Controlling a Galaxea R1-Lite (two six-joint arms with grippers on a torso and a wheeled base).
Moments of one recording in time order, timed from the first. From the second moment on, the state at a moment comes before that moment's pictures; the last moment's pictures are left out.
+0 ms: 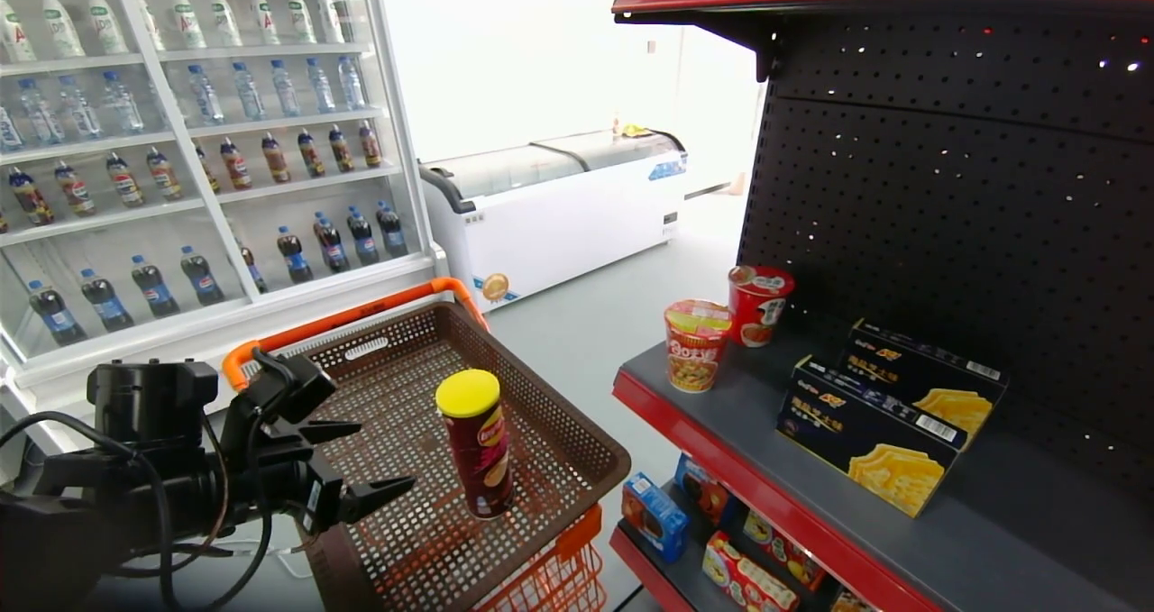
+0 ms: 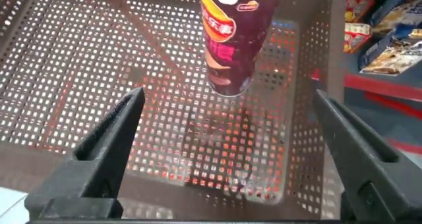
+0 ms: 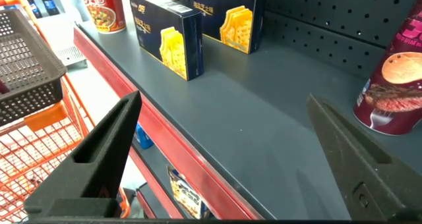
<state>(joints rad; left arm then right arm) 0.03 1.76 -0.46 -0.67 -0.53 0.37 -0.01 0.00 0.00 0.01 -0.01 0.01</state>
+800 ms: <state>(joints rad) -0.05 1.93 -0.59 -0.76 -0.53 0.34 -0.01 0.00 0.00 0.01 -0.01 0.01</state>
